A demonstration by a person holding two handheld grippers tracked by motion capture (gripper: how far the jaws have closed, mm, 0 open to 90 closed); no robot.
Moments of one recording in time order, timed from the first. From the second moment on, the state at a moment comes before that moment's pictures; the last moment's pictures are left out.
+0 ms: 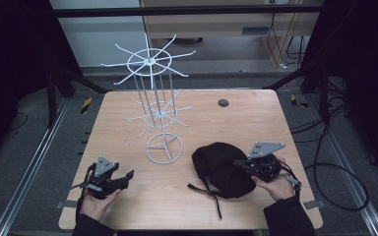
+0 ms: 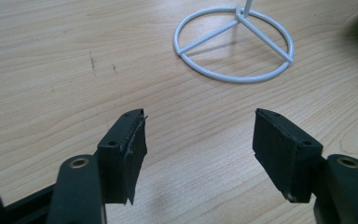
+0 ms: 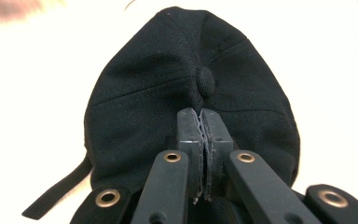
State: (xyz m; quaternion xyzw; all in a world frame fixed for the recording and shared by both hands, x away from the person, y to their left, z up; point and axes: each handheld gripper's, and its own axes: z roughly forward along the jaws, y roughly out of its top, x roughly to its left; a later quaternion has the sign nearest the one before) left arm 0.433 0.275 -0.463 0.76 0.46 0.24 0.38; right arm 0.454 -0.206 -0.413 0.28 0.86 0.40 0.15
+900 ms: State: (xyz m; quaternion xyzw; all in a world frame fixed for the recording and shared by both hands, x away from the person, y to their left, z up) left arm 0.435 0.276 -0.464 0.76 0.47 0.24 0.38; right arm 0.416 -0.248 -0.335 0.32 0.70 0.55 0.31
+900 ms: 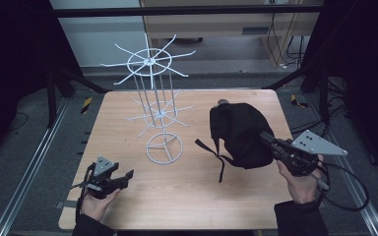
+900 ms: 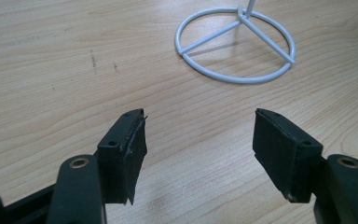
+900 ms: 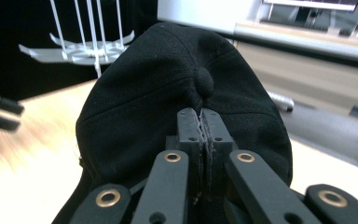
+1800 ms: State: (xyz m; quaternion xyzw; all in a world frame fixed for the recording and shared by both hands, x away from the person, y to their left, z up) left arm 0.435 0.276 -0.465 0.76 0.47 0.24 0.38; right arm 0.405 -0.221 -0.263 0.27 0.60 0.66 0.36
